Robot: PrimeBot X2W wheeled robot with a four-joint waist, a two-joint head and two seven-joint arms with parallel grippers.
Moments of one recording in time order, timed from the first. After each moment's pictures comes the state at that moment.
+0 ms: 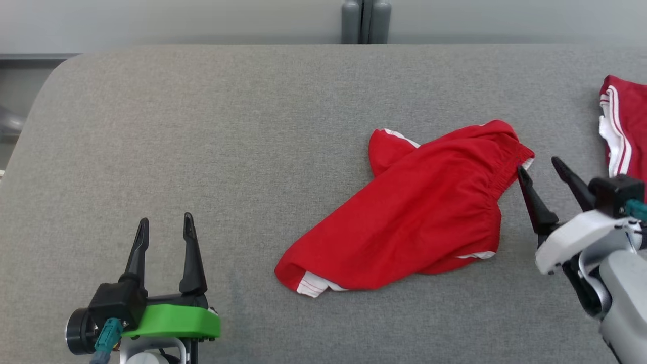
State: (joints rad) left arm -0.05 0.05 -0.10 0.10 -0.24 0.05 -0.26; right arm -0.43 -0.46 0.34 0.55 0.52 0.13 -0.26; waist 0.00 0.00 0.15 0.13
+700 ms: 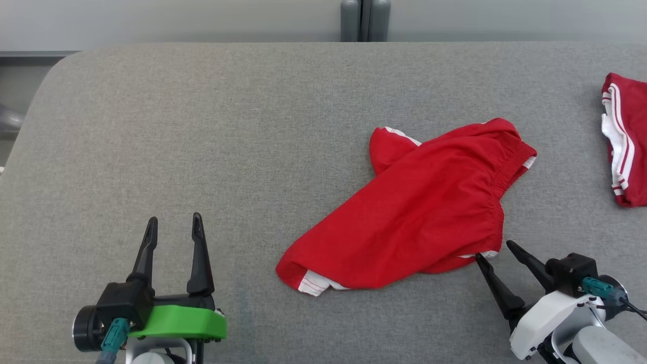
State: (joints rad) left arm -0.04 0.05 -0.13 0.09 -0.24 0.04 -0.26; right arm -0.16 -0.46 0.46 0.40 0.52 0.13 -0.26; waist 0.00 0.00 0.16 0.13
